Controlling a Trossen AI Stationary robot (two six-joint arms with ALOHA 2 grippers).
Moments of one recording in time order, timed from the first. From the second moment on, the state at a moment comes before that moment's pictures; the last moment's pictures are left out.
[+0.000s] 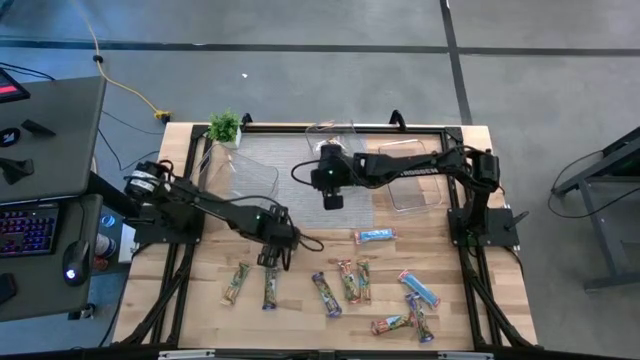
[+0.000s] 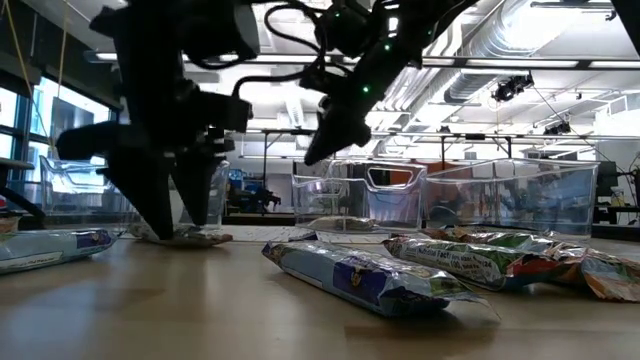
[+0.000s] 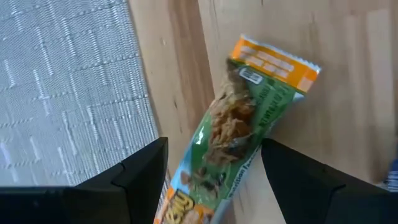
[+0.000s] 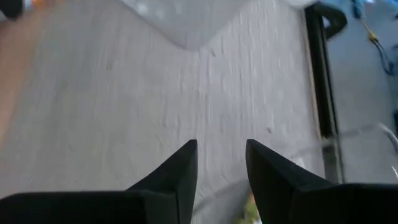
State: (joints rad) left arm -0.23 1.67 0.95 -0.60 -0.19 0.01; right arm -0.18 1.88 1.34 -0.28 0.18 -0.43
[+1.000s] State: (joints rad) left arm -0.02 1.67 1.24 -0.53 -0.38 0.14; right arm 0.07 1.46 1.34 -0.81 0.51 -0.05
